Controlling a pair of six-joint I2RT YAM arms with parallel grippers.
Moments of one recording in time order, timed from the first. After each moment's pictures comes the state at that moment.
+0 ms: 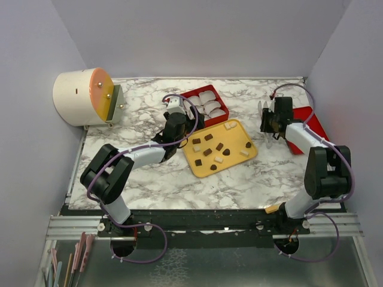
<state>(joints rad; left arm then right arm) -0.64 1.67 0.89 0.54 -0.31 -0.61 0.04 1.62 1.01 -0.19 0.05 0.05</state>
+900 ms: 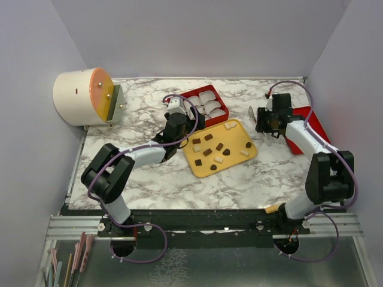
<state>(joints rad) -0.64 1.68 0.89 0.54 -0.30 -0.64 0.09 1.57 1.09 -0.37 -0.03 0.05</state>
